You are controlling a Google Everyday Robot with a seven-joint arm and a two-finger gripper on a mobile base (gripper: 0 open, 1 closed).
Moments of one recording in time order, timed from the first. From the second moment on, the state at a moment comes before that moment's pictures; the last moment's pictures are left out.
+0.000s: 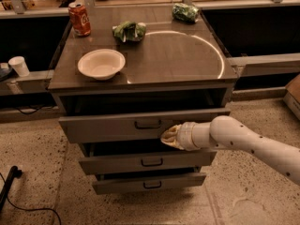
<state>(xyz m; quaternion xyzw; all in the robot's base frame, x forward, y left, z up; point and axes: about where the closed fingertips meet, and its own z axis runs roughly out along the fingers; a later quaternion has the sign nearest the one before) 0.584 -0.071 0.575 -0.61 0.66 0.12 0.42</state>
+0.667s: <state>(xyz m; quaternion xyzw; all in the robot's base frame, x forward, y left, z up) 0.584 -0.071 0.575 -0.61 0.66 0.12 0.42</state>
